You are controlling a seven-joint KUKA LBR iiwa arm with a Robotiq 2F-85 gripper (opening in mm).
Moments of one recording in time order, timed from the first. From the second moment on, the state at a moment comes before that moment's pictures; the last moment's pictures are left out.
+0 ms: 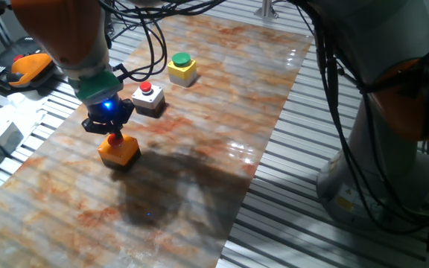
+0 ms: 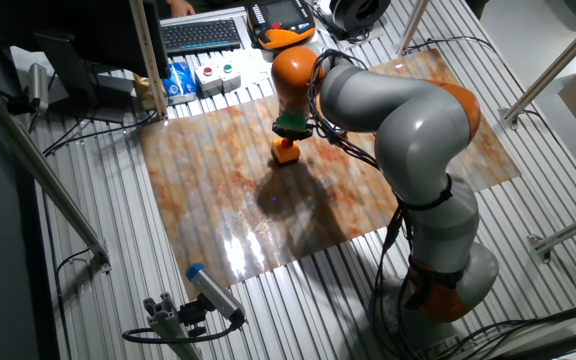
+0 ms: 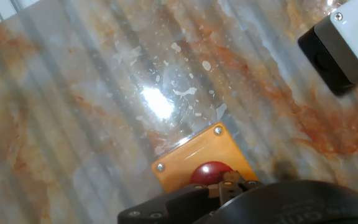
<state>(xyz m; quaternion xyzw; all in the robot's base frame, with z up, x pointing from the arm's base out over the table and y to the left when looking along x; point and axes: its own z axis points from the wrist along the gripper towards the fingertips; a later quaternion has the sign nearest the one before) 0.592 0.164 0.107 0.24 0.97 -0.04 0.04</state>
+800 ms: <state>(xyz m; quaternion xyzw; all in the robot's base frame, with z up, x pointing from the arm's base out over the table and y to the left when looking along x) 0.589 0.167 0.109 0.24 0.97 -0.04 0.04</state>
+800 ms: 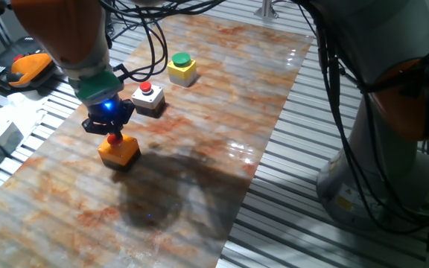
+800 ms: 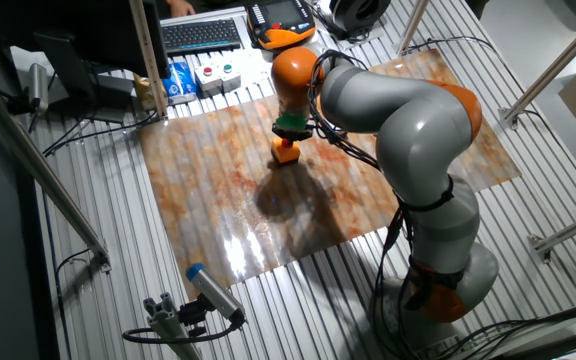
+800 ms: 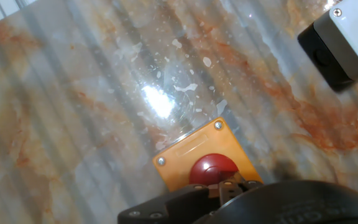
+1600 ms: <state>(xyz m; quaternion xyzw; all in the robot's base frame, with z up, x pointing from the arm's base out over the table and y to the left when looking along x) 0.590 0.174 0.114 0.25 0.97 -0.04 0.04</state>
